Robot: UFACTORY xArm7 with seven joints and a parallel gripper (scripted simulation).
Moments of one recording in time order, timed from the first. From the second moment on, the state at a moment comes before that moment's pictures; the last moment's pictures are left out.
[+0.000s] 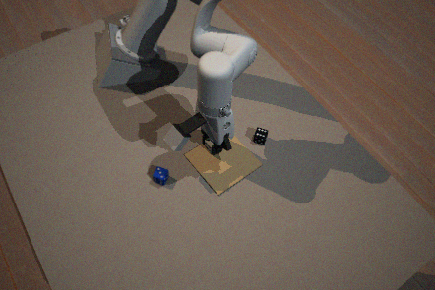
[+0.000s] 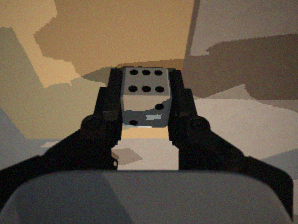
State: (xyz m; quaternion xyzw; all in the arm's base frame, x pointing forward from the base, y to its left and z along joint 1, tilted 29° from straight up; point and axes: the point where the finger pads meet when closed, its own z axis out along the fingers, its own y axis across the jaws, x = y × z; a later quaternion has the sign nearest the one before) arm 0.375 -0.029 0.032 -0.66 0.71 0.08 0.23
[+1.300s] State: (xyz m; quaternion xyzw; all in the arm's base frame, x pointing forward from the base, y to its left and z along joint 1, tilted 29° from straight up) arm 0.367 -0.048 0.069 -0.66 0.71 0.08 0.23
